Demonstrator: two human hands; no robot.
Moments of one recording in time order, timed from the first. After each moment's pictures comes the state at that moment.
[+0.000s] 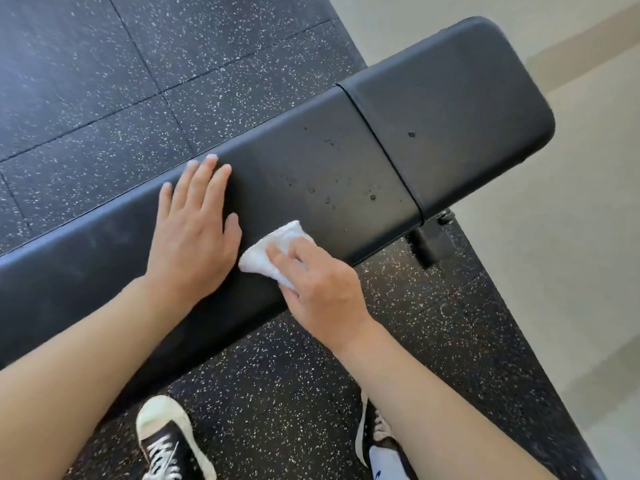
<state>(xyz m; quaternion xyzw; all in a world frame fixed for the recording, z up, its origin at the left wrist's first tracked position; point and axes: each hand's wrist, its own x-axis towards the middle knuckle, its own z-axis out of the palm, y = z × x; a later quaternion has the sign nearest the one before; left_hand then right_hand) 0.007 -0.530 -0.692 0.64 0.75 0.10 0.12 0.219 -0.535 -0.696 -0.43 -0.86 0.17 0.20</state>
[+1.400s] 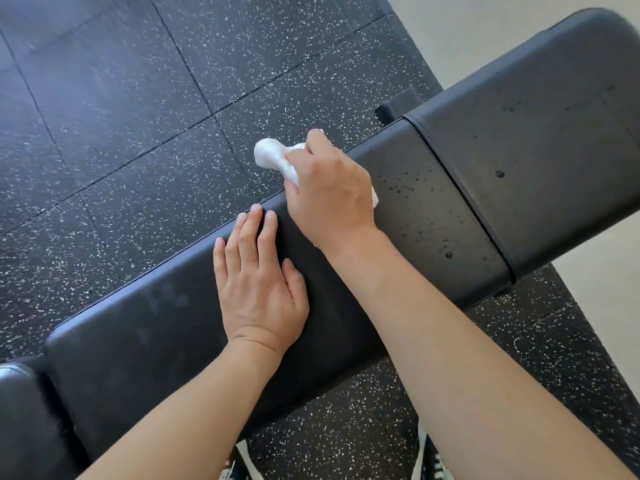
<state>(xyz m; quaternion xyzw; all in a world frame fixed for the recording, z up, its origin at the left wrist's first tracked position) 0.025 -0.508 -0.712 0.55 0.83 0.11 0.06 0.094 -0.360 -0.692 -0.52 -0.83 0.16 0.13</state>
